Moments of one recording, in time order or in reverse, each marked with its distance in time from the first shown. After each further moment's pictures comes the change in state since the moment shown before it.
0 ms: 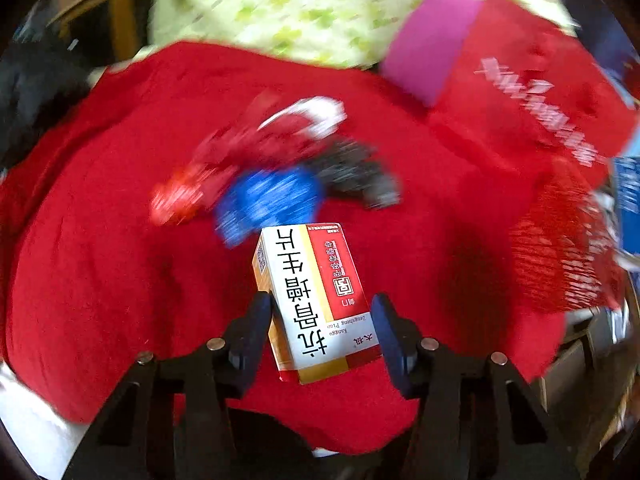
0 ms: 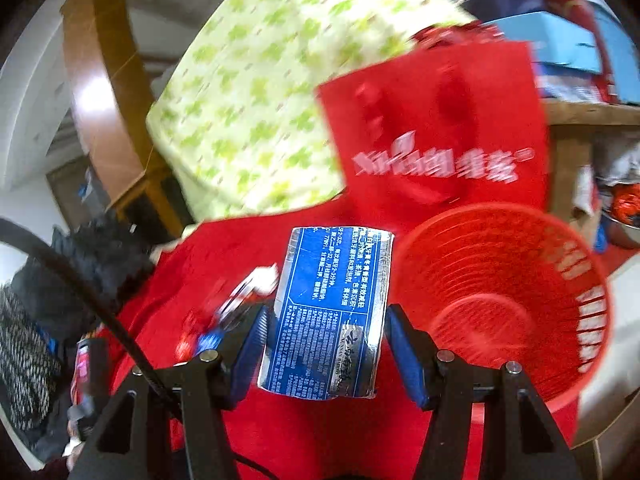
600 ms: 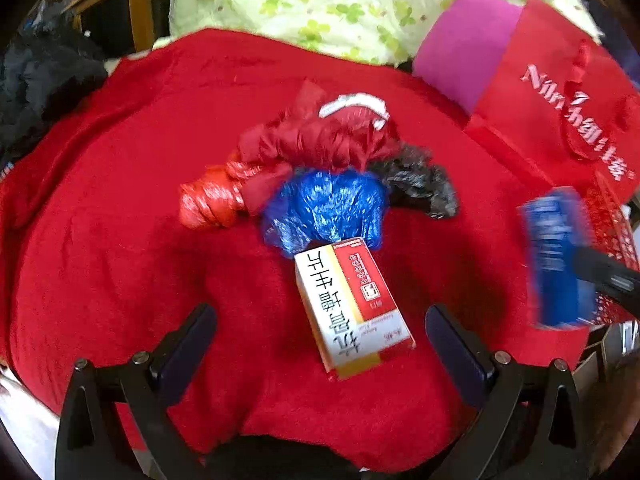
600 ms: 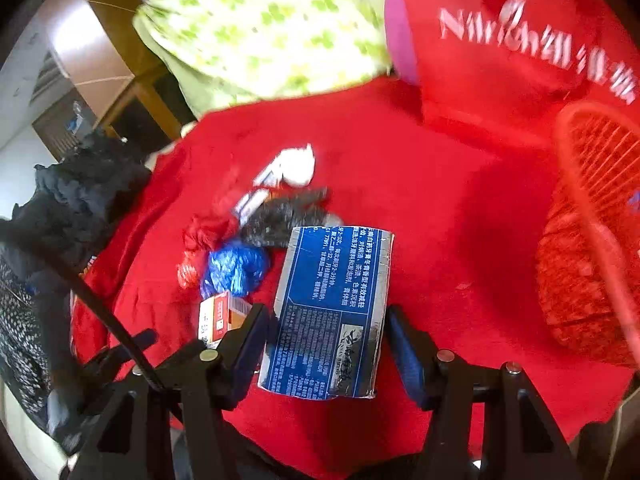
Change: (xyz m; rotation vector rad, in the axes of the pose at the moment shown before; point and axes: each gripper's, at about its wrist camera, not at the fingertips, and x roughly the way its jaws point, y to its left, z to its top) left arm 0.040 0.064 0.008 -0.079 0.051 0.080; right arm 0.116 0.087 -0.050 -0.045 0.394 0.013
